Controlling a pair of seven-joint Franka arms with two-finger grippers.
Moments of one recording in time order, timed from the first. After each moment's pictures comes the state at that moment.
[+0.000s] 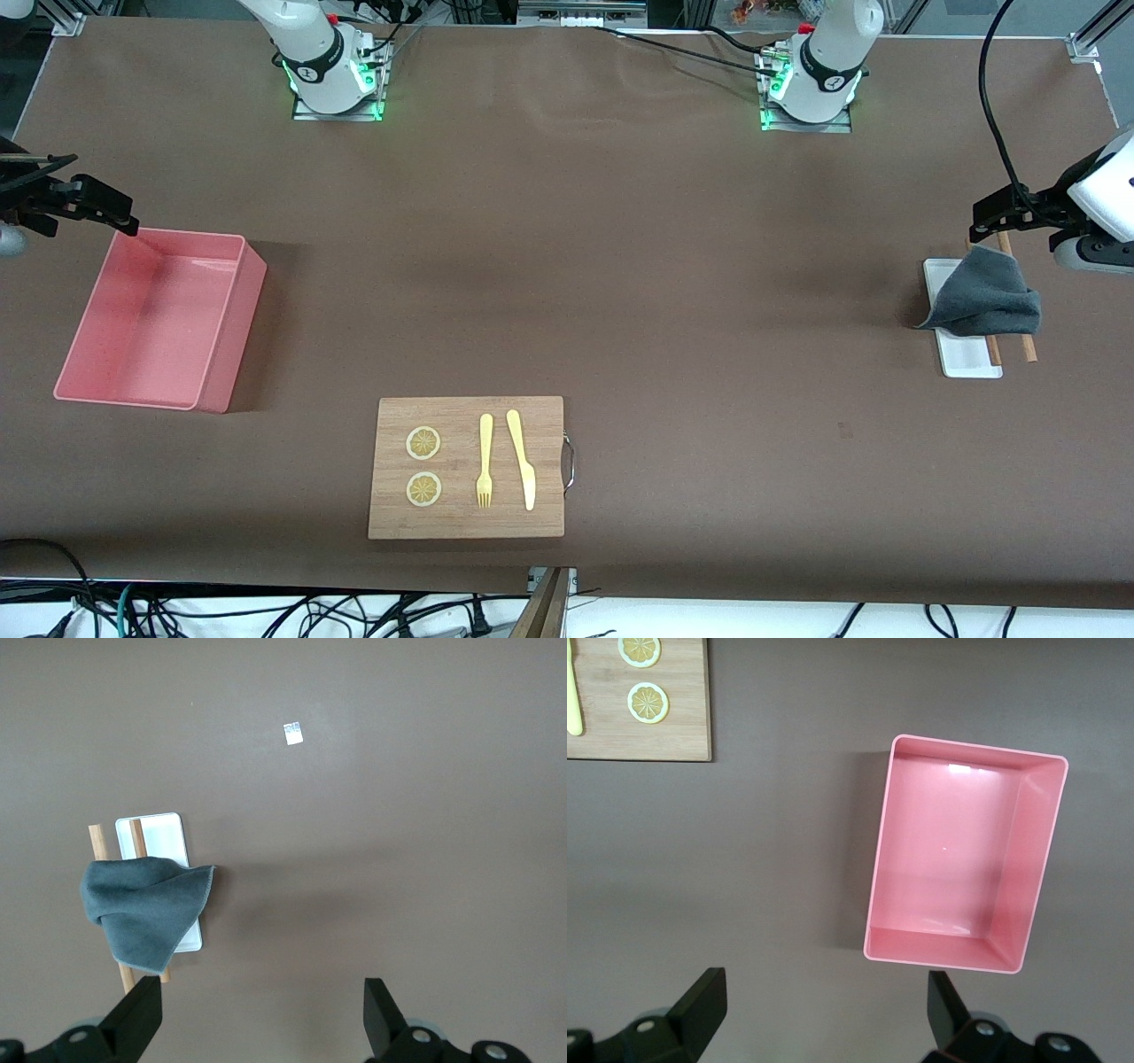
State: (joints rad) left arm 0.06 0.08 -0.04 -1.54 0.03 1.53 0.12; right arm -0.07 0.08 0.04 -1.52 -0.04 1.56 -0.06
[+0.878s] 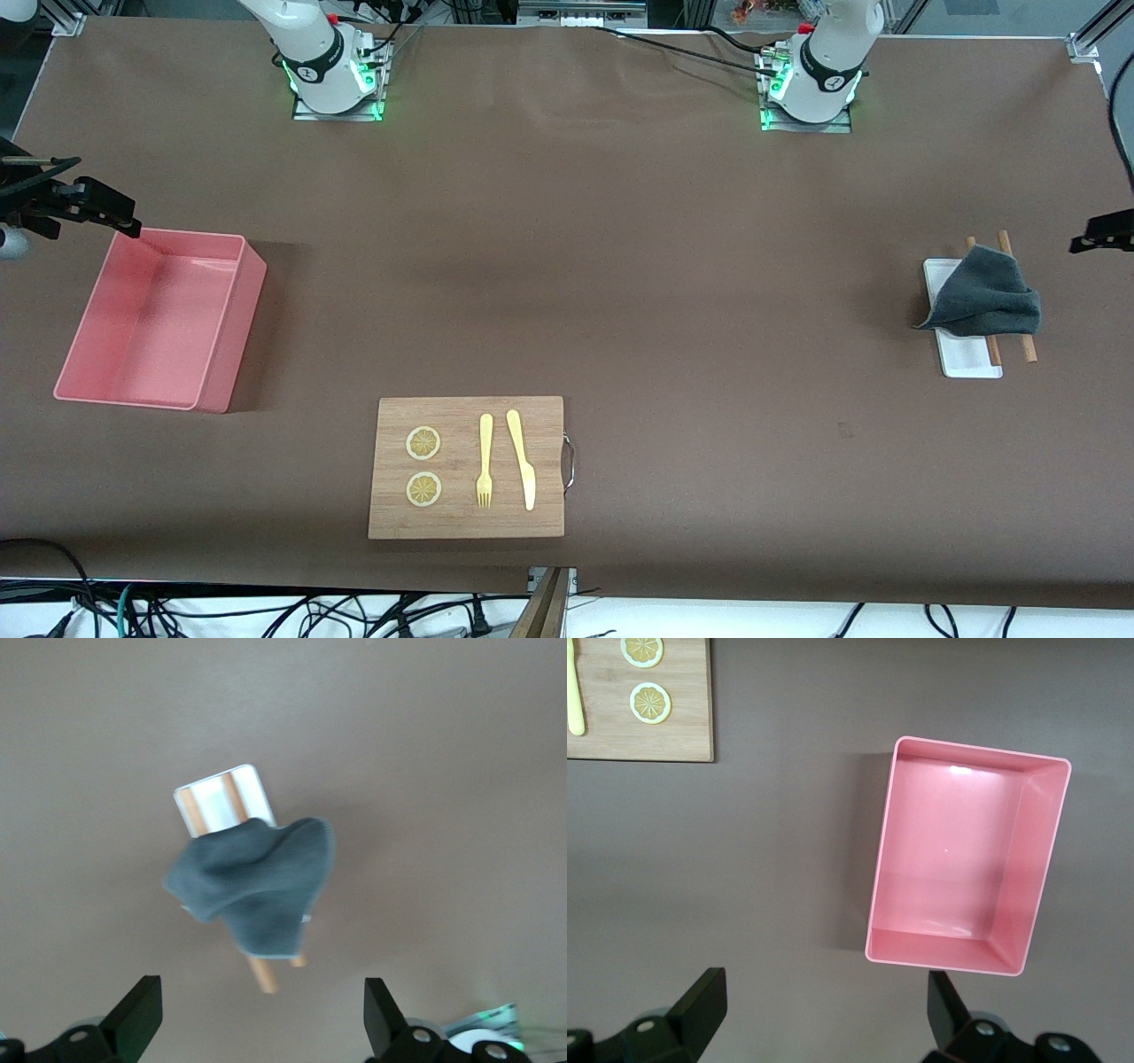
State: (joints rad) left arm 0.45 0.29 -0.03 -1.50 0.03 1.60 0.80; right arm -0.07 0.08 0.05 -1.52 -0.04 1.56 -0.06
